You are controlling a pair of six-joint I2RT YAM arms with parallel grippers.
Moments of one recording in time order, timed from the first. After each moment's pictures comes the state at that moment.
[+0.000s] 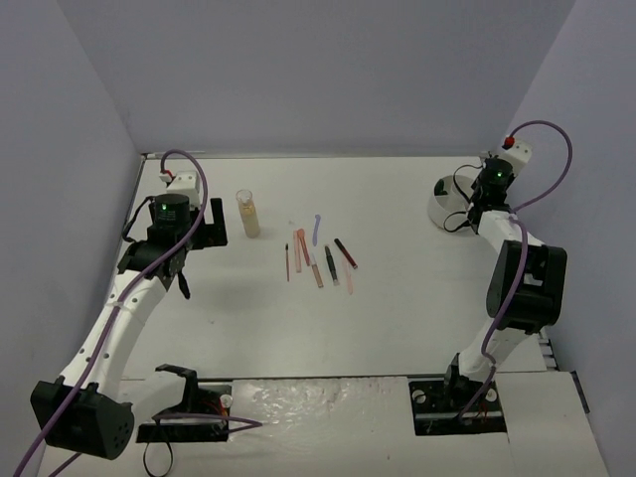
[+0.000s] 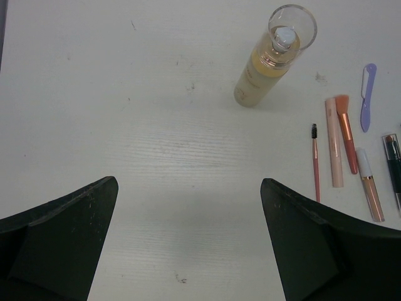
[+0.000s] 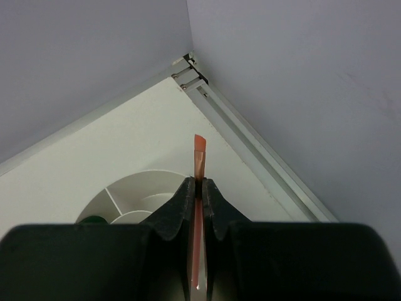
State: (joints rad) left arm -0.20 1.08 1.04 -0.55 -0.17 -0.17; right arm -0.18 1.75 1.11 0.37 0.37 0.20
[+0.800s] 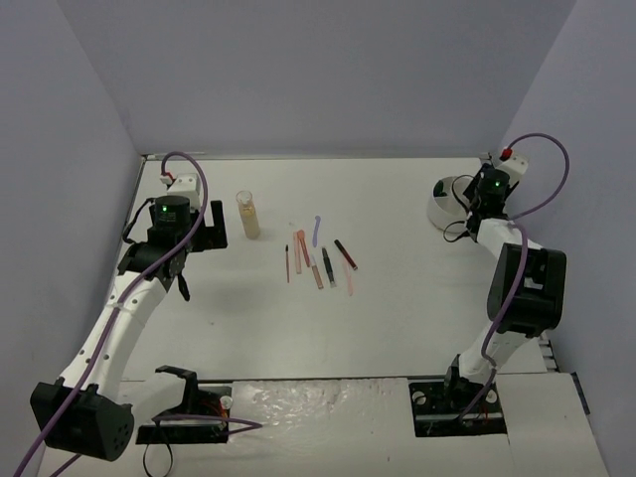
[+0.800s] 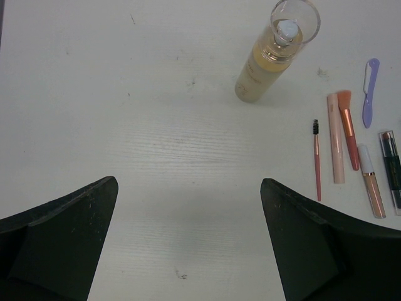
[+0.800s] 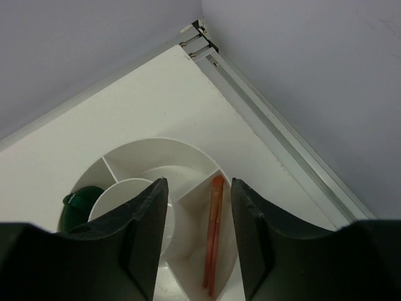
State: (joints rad) left arm -0.20 1.08 1.04 -0.56 -0.17 -0.17; right arm -0.18 1.76 1.04 0.39 0.31 0.26
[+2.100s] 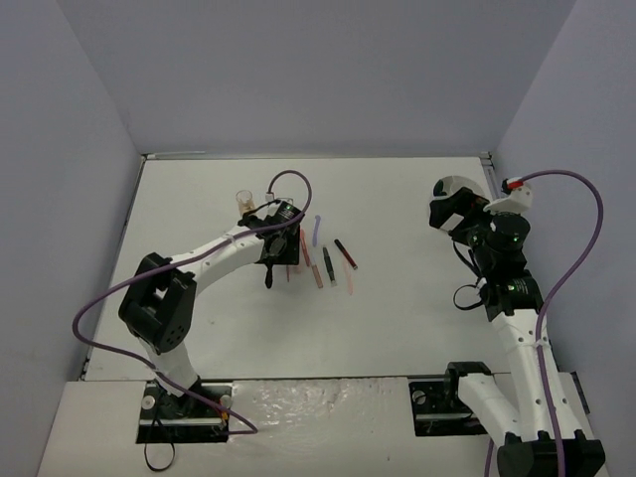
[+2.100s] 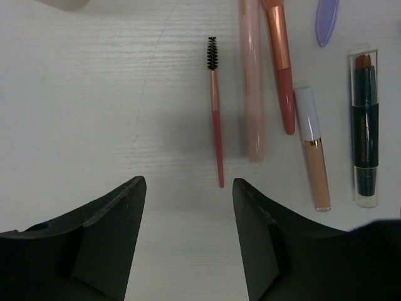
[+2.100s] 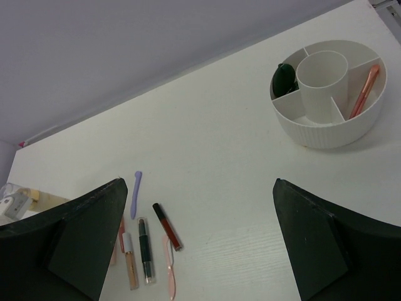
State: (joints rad) left arm -0.63 1.73 1.26 -0.64 -0.28 -0.53; right arm 0.00 0.83 0.81 -0.19 -0.03 0.48
